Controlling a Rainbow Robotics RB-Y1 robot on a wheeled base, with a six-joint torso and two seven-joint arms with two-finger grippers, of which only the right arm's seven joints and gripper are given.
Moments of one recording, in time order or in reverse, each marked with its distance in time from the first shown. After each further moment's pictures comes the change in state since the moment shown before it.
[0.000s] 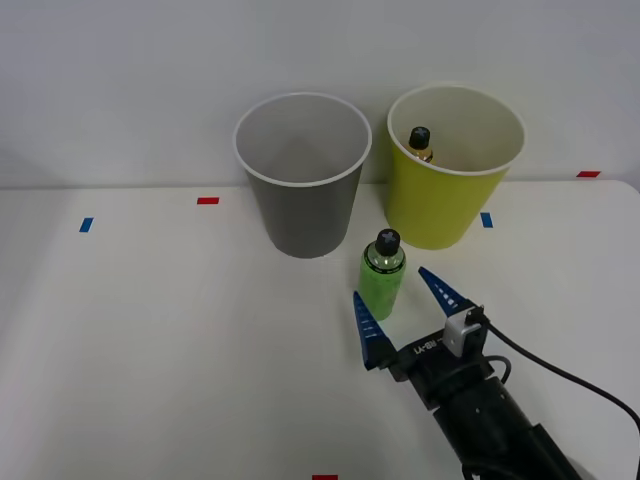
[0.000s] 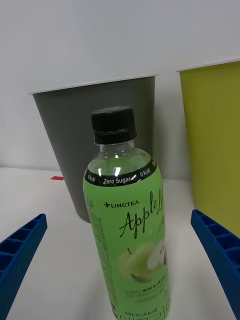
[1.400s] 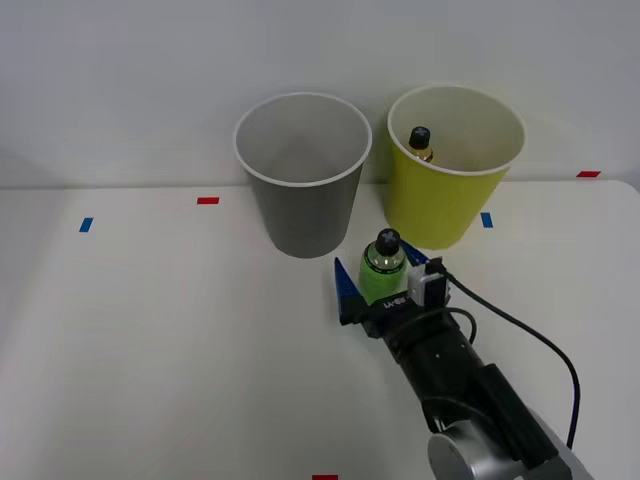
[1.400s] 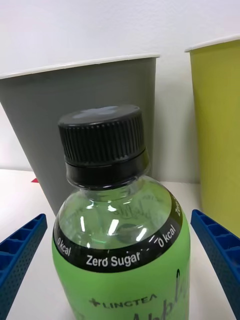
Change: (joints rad) arm -0.125 0.183 -0.085 0.083 0.003 0.189 0.078
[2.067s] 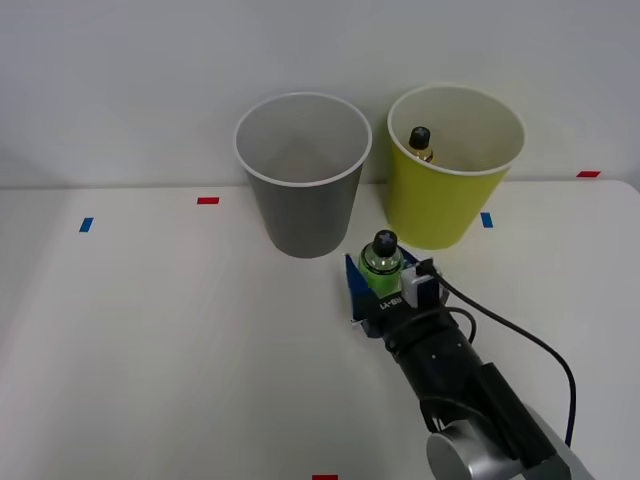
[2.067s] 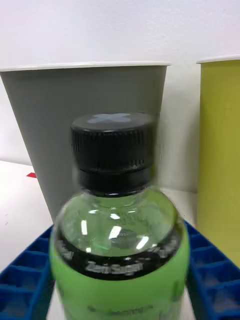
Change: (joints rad) arm -0.003 0.004 -0.001 0.000 0.032 0.000 0.063
